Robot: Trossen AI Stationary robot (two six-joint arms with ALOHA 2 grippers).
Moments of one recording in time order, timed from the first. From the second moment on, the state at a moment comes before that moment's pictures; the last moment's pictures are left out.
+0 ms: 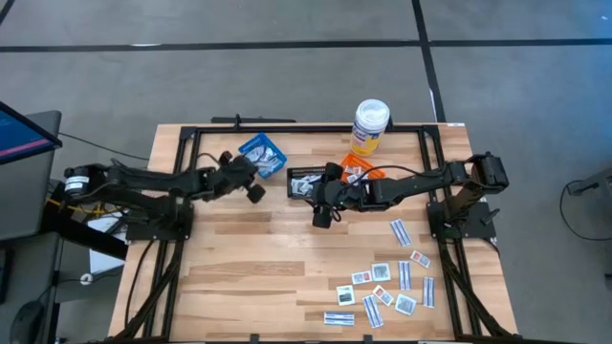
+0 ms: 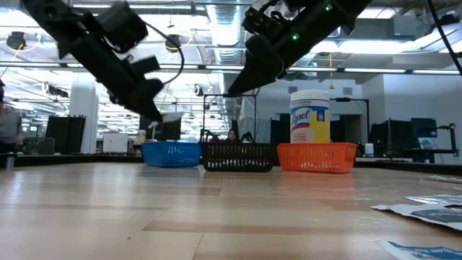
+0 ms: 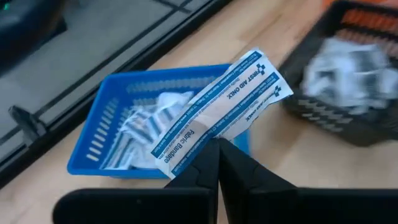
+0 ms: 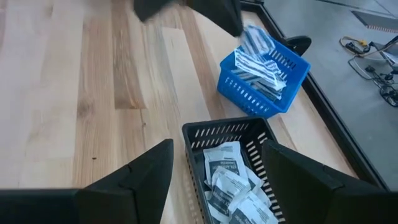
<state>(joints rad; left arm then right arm) 0.18 1.01 0.46 0.02 -0.54 -0.15 0.05 1.66 1.03 0.01 0.42 -0.06</state>
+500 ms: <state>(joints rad) 0.37 1.20 0.46 0.20 -0.48 -0.01 -0.06 1.66 1.03 0.07 0.31 -0.07</state>
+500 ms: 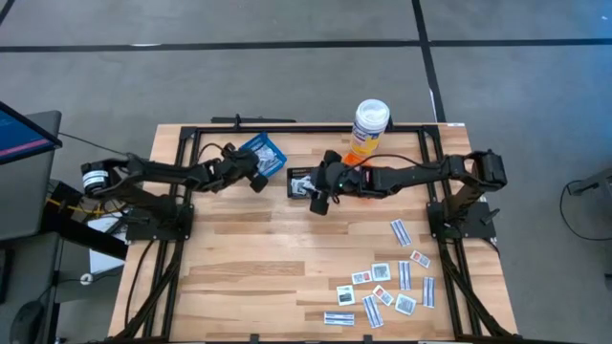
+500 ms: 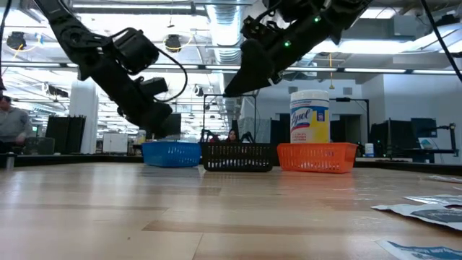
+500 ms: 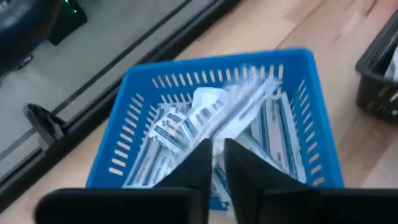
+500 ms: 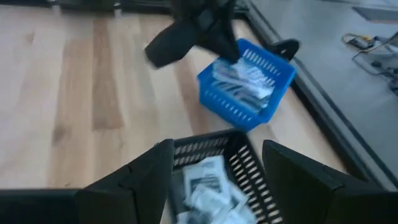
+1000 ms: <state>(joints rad) 0.37 1.16 0.46 0.33 -0.47 0.00 -0.17 1.67 1.03 0.14 0.23 -0.18</state>
